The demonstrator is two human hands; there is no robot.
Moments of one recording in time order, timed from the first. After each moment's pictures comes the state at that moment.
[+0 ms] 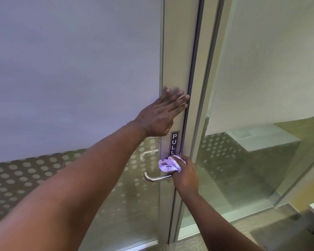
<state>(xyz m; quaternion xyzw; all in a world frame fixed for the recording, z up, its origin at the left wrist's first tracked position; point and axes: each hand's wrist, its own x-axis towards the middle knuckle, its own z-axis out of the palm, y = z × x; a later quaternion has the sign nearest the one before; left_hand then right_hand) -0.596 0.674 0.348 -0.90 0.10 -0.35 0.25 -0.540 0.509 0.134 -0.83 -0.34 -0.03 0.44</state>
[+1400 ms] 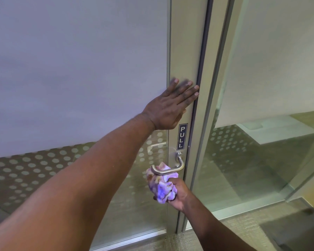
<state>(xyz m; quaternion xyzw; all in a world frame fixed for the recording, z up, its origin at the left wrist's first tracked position) -0.588 0.680 0.340 -0.89 0.09 -0.35 0.29 -0.596 0.521 0.106 -0.35 -0.12 0.64 0.67</state>
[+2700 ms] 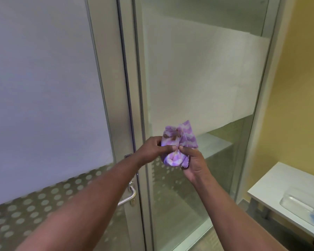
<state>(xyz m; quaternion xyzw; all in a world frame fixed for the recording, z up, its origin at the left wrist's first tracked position) -0.558 0.513 0.353 -0.83 0.03 -0.12 -0.54 -0.486 0.356 0.301 -0.34 -0.18 0.22 0.90</state>
